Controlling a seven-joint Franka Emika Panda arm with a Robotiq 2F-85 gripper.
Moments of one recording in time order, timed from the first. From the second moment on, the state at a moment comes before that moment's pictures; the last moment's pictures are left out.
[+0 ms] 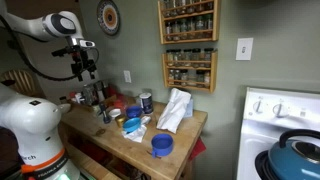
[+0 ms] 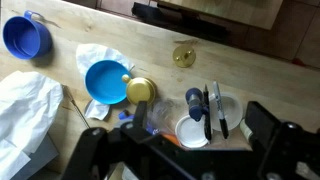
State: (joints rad) arm 0.18 -0.65 0.29 -2.43 0.02 1.67 0.14
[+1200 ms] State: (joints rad) arm 0.22 -0.41 0.34 -2.44 0.02 1.83 0.14
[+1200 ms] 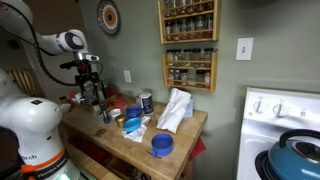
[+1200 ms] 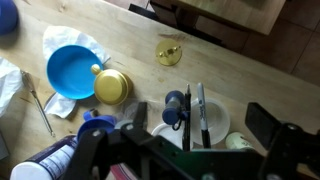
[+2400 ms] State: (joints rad) arm 0.20 -0.07 0.23 -2.42 0.02 2.04 0.13
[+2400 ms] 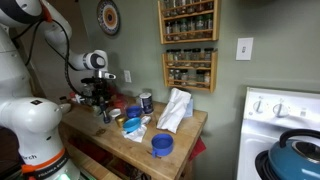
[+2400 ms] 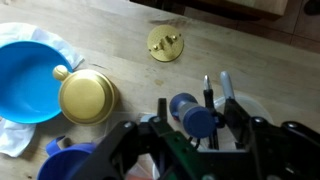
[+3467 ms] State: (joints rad) arm 0.19 -0.45 0.21 -2.35 -0.01 1.65 0.14
